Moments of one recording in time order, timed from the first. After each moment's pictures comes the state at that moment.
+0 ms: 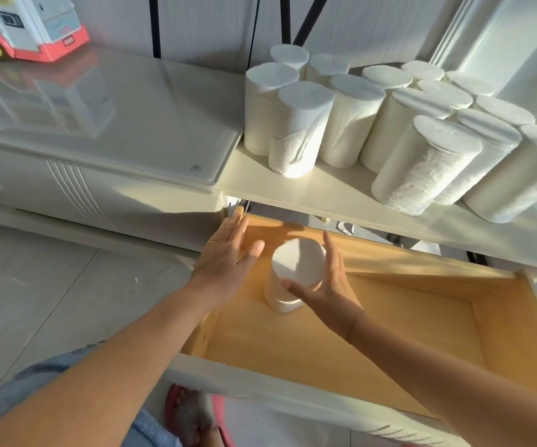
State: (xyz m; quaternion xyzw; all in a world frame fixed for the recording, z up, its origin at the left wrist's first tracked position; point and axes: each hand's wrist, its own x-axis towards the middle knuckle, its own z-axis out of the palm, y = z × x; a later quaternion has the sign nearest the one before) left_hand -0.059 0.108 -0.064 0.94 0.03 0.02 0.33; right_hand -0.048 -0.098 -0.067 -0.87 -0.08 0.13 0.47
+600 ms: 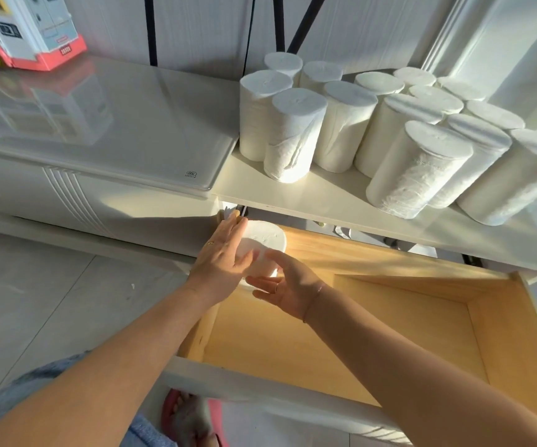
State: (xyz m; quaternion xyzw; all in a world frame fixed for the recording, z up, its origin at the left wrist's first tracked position) left_hand -0.053 0.109 -0.062 0.93 0.01 0.04 0.36; right_hand -0.031 -0.040 -0.042 -0.52 0.20 0.40 0.72
